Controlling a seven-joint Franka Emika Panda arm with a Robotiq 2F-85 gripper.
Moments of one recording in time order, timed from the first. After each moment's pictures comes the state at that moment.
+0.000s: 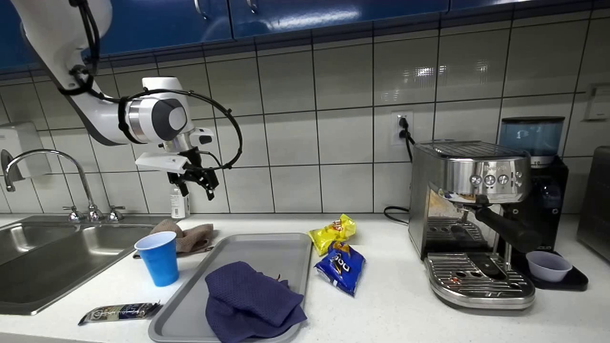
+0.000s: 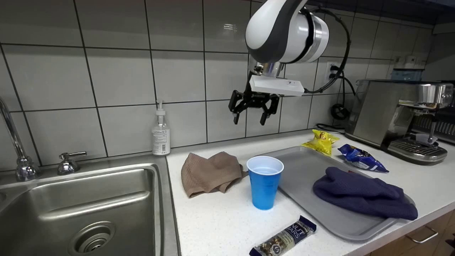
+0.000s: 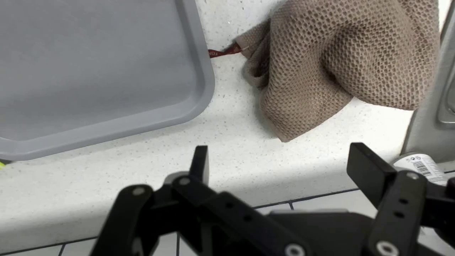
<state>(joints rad) 0.23 0.29 0.01 -2.15 0.03 2.74 0.22</state>
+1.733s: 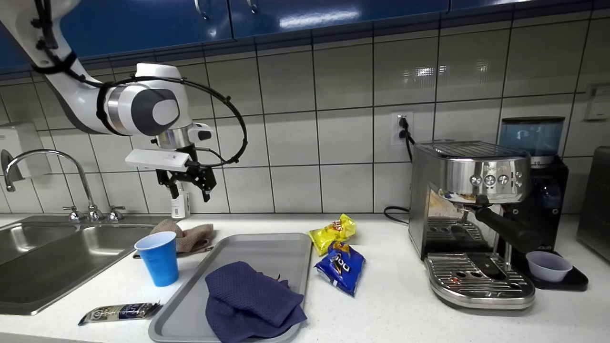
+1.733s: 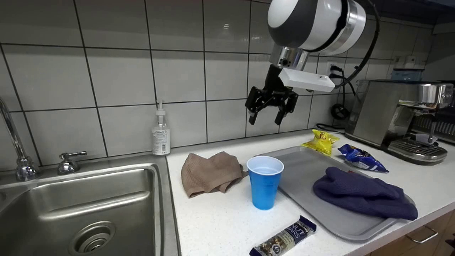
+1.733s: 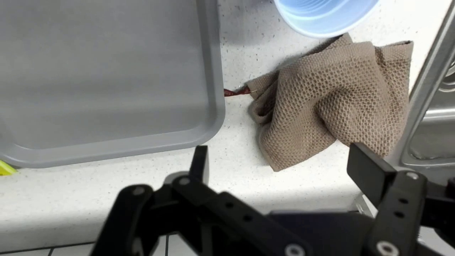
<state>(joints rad) 0.12 0.11 0.10 -2.36 0.18 2.74 -0.08</state>
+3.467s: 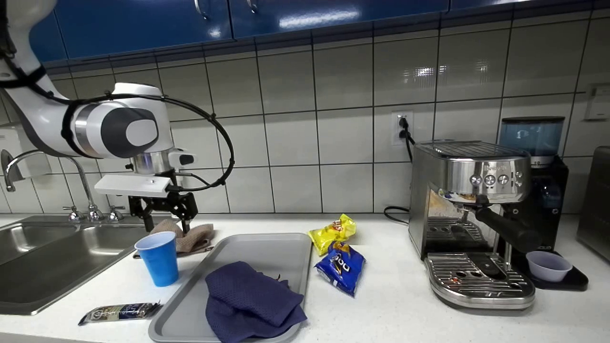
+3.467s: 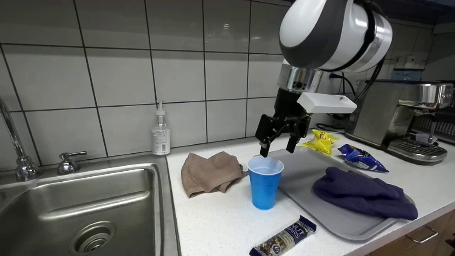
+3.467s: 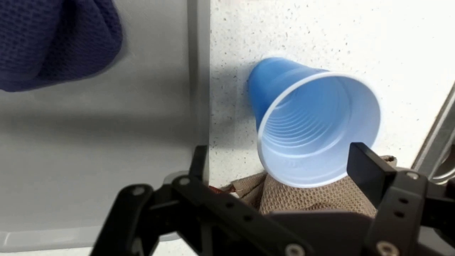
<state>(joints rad) 0.13 0.07 0.14 -2.54 0.20 2.74 -0.15</state>
